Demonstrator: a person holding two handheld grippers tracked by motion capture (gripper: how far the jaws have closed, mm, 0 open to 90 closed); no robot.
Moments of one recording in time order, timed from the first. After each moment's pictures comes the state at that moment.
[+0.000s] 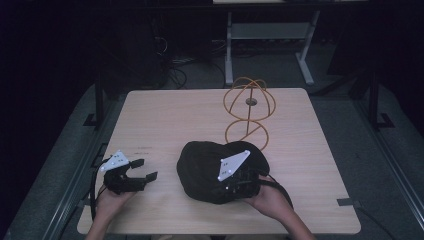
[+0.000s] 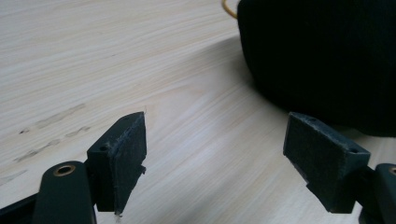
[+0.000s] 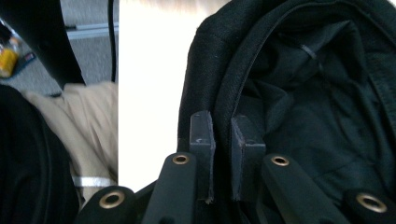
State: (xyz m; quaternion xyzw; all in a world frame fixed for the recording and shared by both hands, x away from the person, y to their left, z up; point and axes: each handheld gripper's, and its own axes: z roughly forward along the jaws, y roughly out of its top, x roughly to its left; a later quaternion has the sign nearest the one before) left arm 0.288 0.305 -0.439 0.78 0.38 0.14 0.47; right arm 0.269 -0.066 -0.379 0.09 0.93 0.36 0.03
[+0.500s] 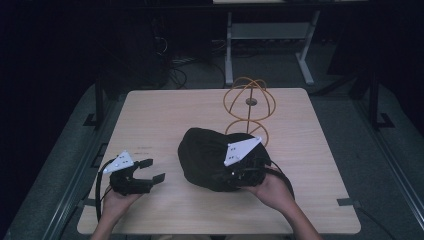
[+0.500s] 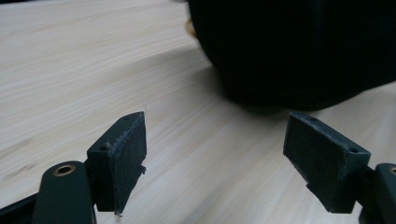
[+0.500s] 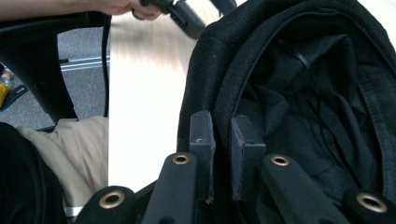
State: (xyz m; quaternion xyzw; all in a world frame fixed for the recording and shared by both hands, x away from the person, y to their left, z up) left arm 0.279 0.279 -0.427 0.78 0.33 0.12 0.52; right arm 0.279 -0.078 -0.344 0.11 0.90 0.41 0.05
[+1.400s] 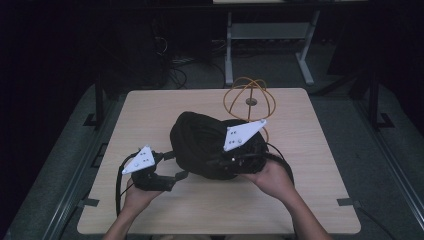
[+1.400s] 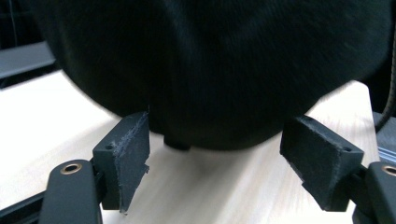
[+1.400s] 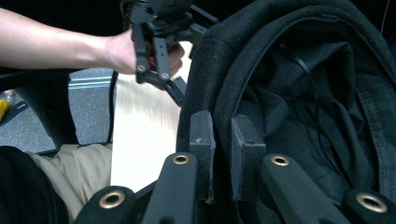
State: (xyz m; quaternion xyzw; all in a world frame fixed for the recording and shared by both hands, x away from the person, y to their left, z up) left arm 0.283 0.217 -0.397 0.77 0.22 0.14 0.58; right arm 0.284 -0.073 -0.295 0.09 0.89 0.45 0.07
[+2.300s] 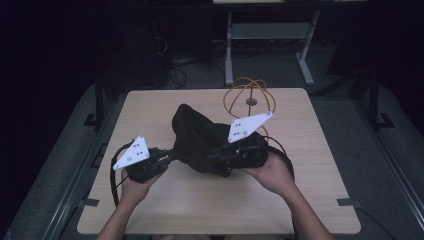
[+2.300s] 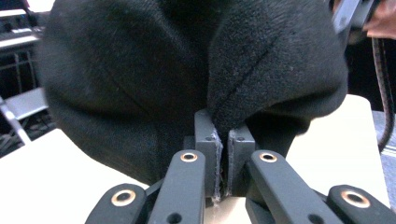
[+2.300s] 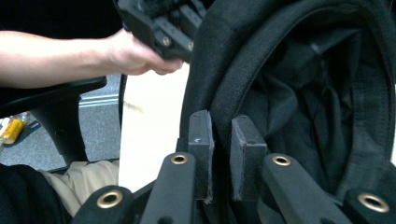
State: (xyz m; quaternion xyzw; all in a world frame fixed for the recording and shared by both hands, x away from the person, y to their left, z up) left arm 0.278 0.218 -0.354 0.76 0.18 0.19 0.59; right arm 0.291 -0.080 -0.287 0.10 0.87 0.48 0.05
